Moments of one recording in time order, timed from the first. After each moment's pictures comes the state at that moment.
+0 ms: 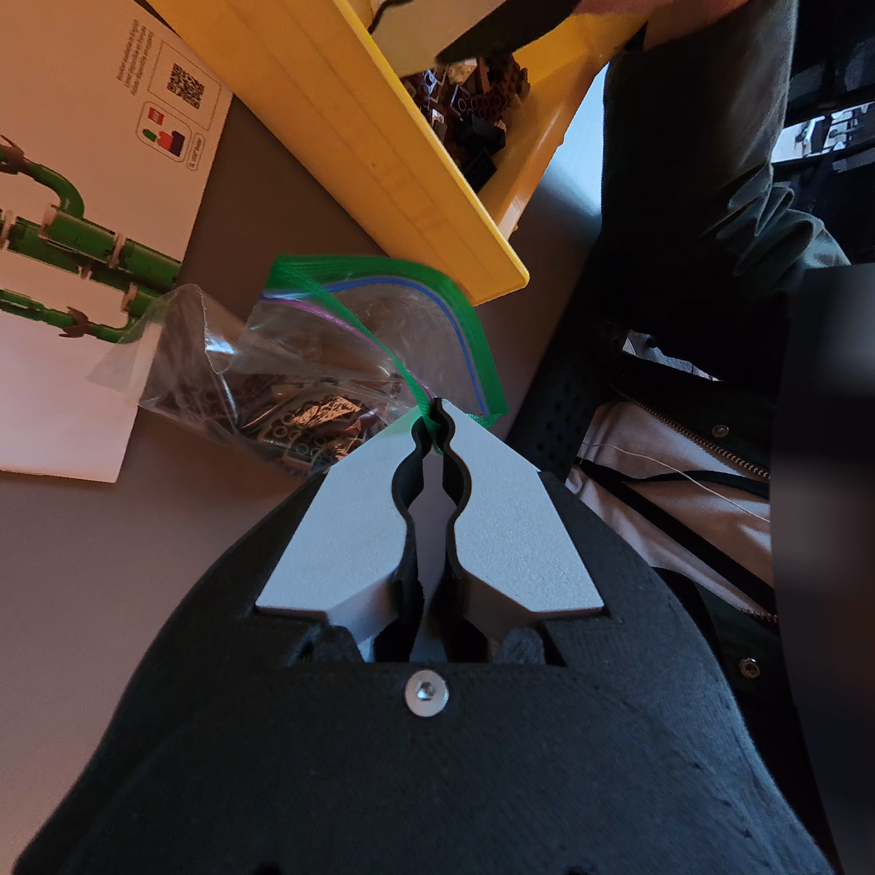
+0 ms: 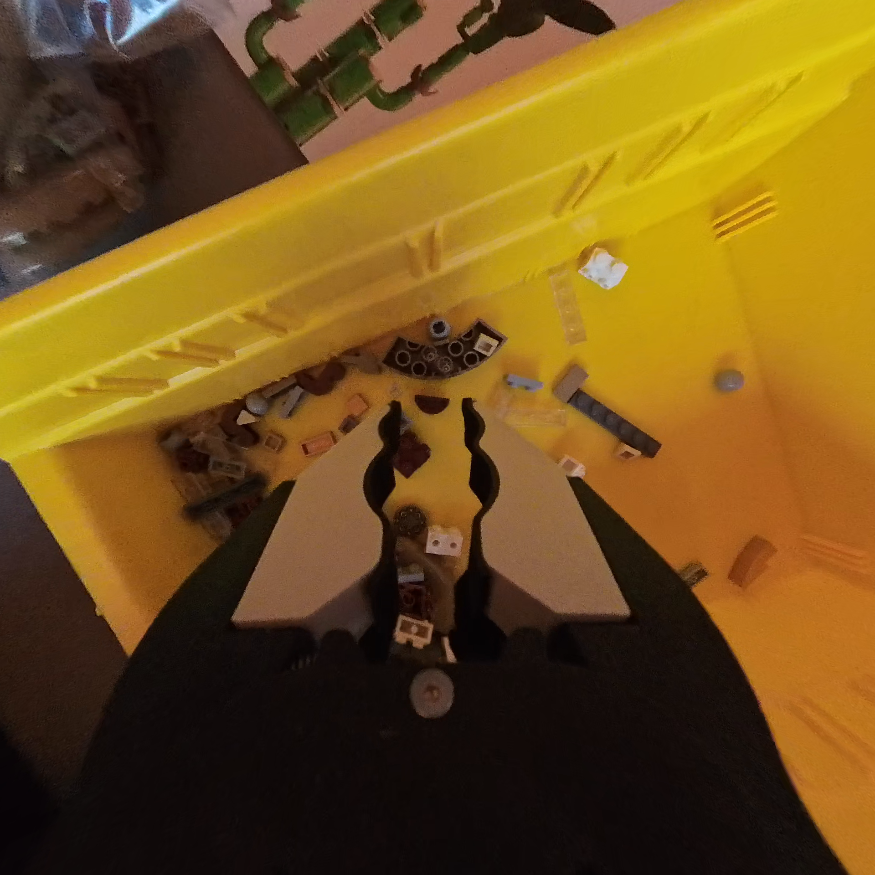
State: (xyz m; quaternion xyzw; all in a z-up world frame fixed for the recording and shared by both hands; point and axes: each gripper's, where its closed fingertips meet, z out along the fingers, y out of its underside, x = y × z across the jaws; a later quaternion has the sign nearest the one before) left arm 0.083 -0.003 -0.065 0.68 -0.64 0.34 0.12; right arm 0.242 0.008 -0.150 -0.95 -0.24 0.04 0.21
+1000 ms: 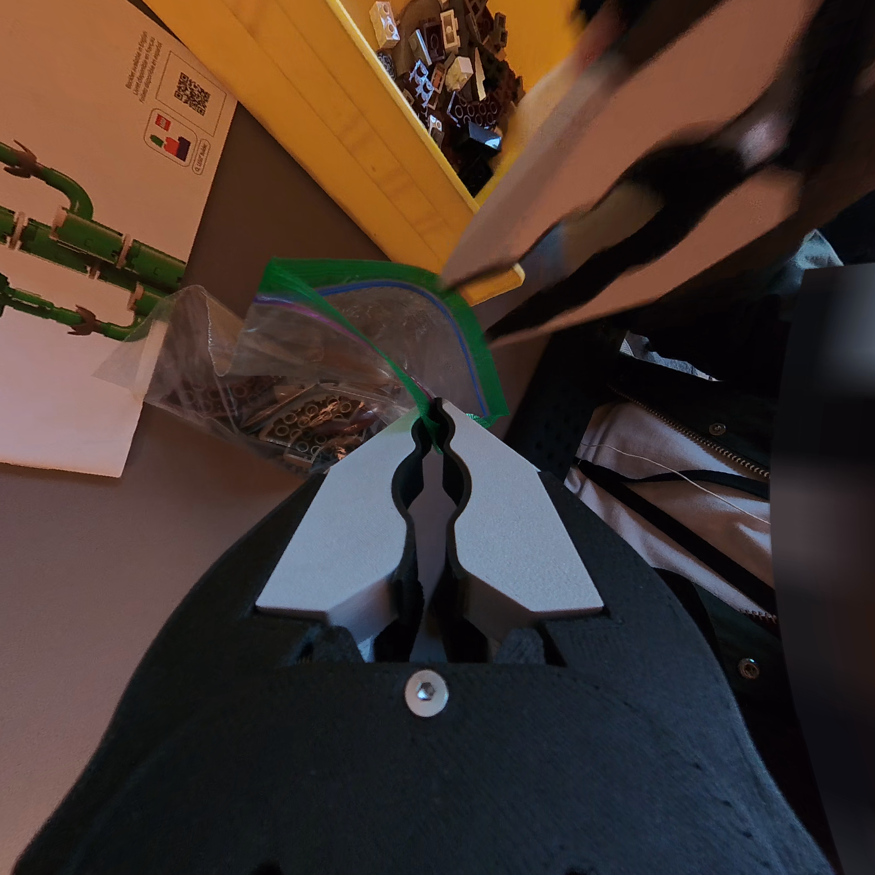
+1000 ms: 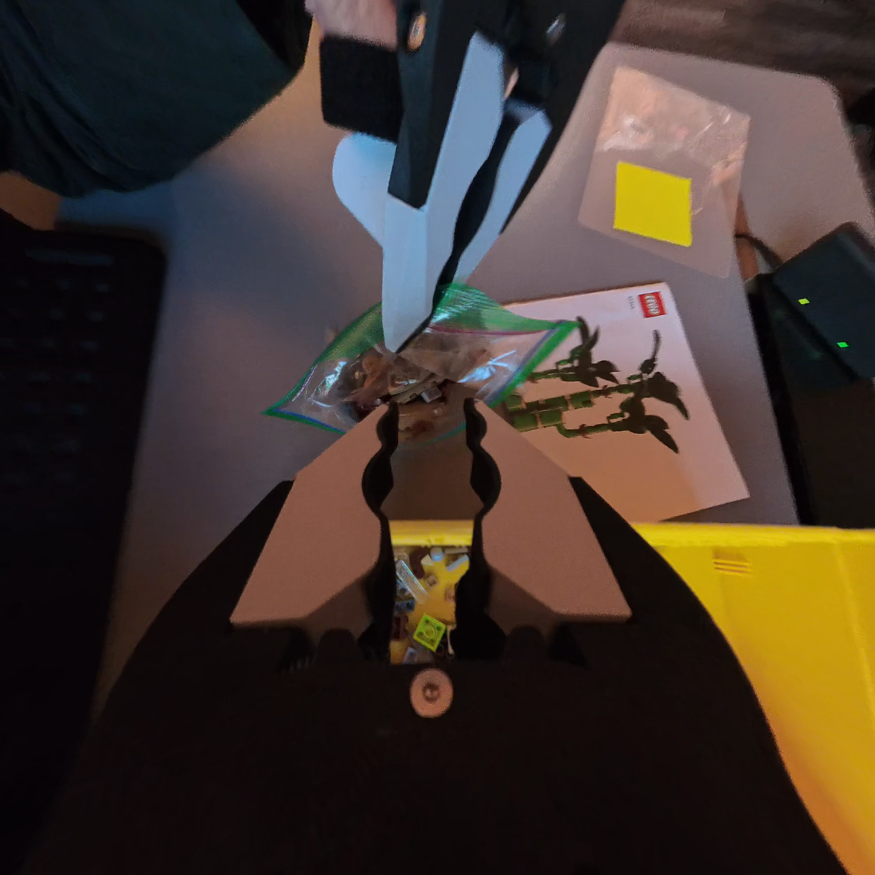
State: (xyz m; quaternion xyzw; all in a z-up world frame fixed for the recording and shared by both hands) left arm 0.082 -0.001 -0.061 0.68 -0.64 0.35 0.12; right arm 0.109 0.003 -0.044 -0.81 -0.42 0.12 0.38
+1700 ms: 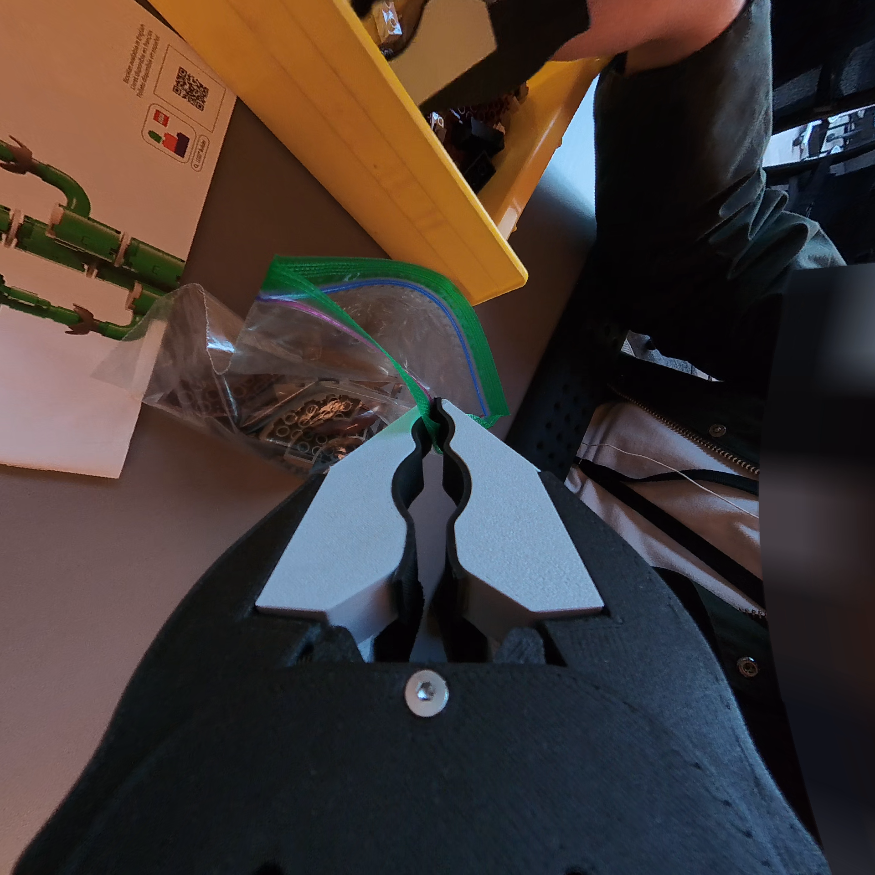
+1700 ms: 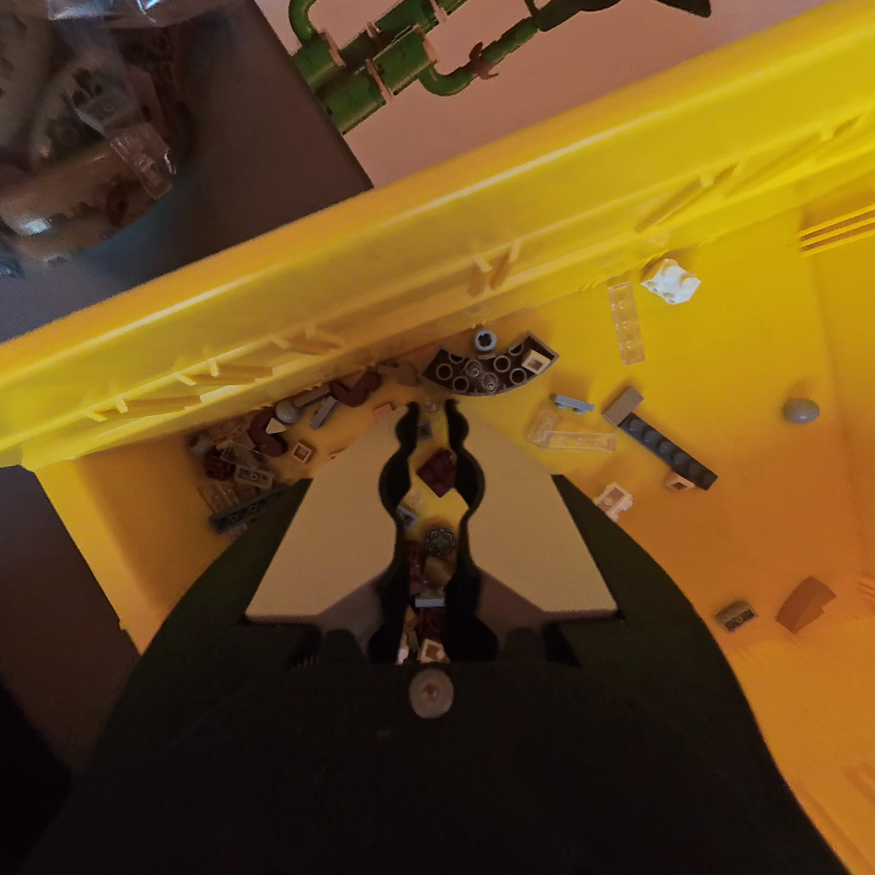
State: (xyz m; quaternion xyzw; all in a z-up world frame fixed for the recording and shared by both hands) left arm 0.082 -0.001 -0.063 0.68 -0.64 0.34 0.12; right arm 0.225 0.005 -0.162 -0.95 -0.26 0.06 0.19
